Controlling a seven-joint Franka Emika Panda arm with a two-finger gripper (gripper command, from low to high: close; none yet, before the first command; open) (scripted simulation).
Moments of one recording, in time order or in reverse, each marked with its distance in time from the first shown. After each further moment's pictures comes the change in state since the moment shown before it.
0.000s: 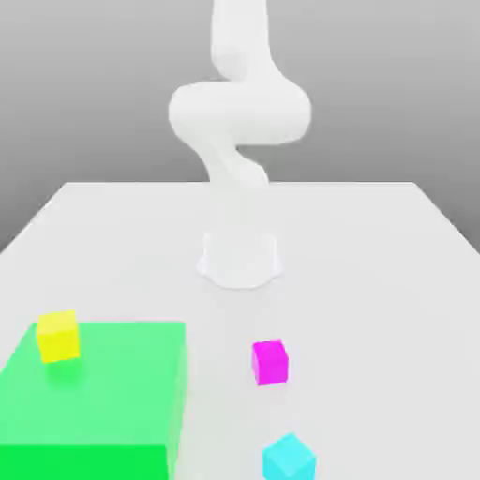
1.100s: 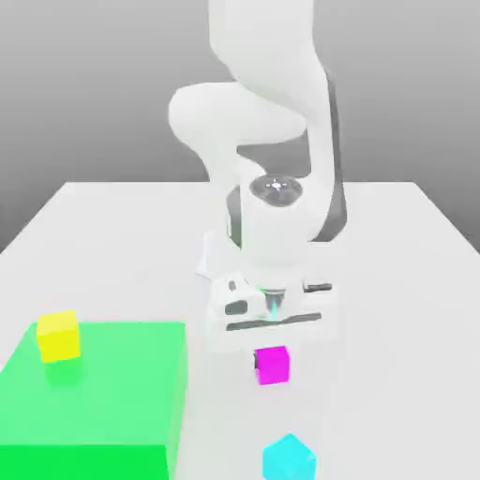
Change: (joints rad) arm 0.134 0.977 0.005 -0.575 0.000 0.825 -0.052
